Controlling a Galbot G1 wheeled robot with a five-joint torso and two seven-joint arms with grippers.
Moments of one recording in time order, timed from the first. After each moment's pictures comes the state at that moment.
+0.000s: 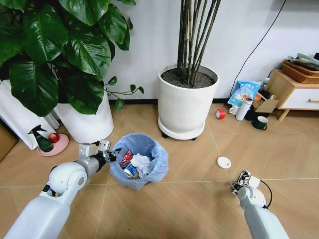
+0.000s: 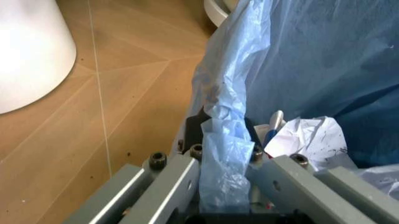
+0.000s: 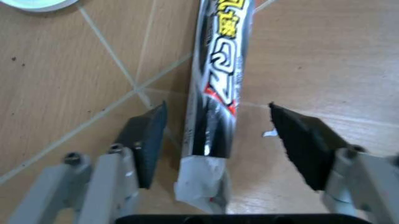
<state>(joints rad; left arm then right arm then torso) 1.10 -0.97 -0.40 -1.92 -0.66 0.74 0.03 -1.03 1.28 0.62 1.12 0.66 -0.48 0.40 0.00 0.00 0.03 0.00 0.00</state>
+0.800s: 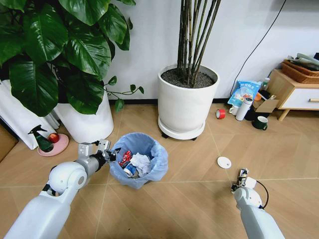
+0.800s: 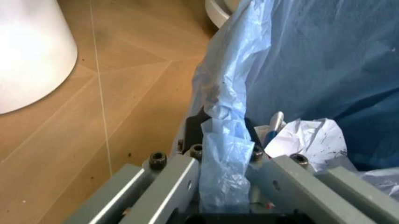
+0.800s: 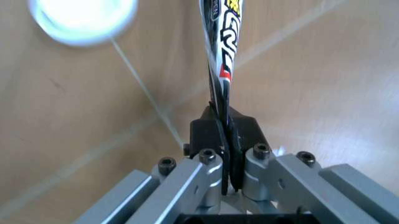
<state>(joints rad) 1.10 -0.98 -0.40 -1.92 -0.66 0.74 0.04 -1.07 1.29 0.63 1.20 0.60 -0.44 0.40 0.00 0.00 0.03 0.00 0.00</state>
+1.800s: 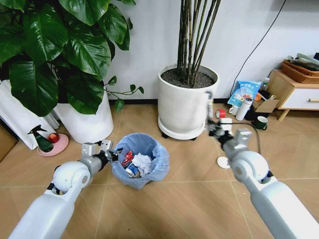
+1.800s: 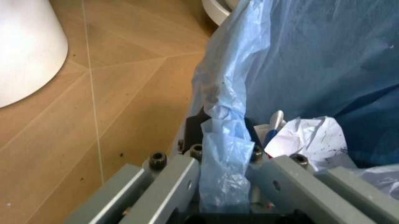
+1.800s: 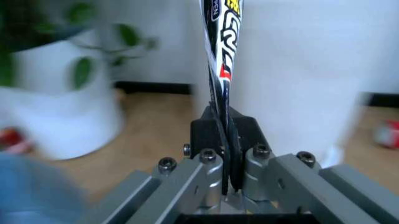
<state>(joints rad) 1.06 -1.00 -0.36 -1.87 -0.65 0.74 0.03 -0.94 0.96 0.18 1.98 0.77 -0.41 0.25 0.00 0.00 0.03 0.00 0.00</state>
